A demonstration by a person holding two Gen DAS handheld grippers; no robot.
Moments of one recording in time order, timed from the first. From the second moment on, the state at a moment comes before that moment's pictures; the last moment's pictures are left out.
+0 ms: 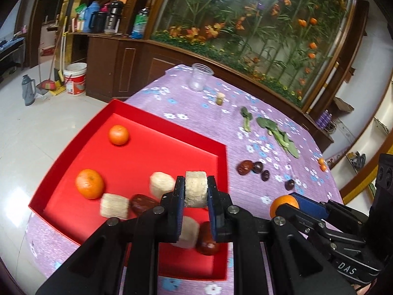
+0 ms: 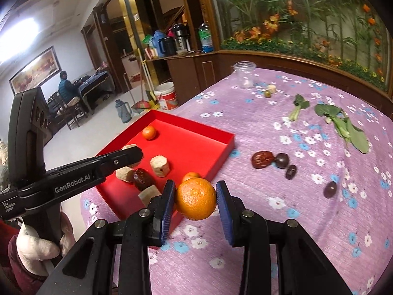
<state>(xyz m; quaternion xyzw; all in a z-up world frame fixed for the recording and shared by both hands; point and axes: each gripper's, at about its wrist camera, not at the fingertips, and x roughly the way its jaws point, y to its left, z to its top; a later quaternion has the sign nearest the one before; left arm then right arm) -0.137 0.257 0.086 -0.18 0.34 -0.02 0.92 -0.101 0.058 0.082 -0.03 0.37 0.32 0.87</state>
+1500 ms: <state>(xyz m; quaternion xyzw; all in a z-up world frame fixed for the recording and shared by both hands) 0.012 0.301 0.033 -0.12 0.48 0.03 0.87 0.009 0.158 0.016 -0.08 0.44 0.33 0.83</state>
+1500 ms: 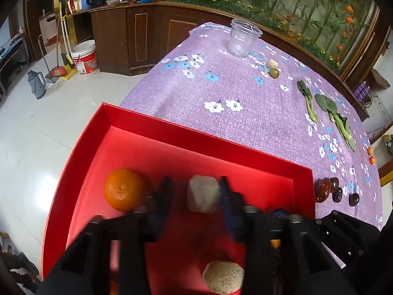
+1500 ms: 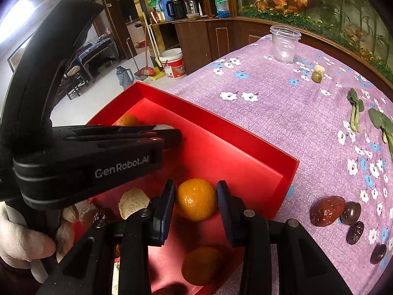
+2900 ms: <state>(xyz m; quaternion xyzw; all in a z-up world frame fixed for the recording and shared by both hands) -0.149 0.200 0.130 -0.05 0.31 0.09 0.94 -0.106 -0.001 0.070 0.07 0.36 0.24 0.90</state>
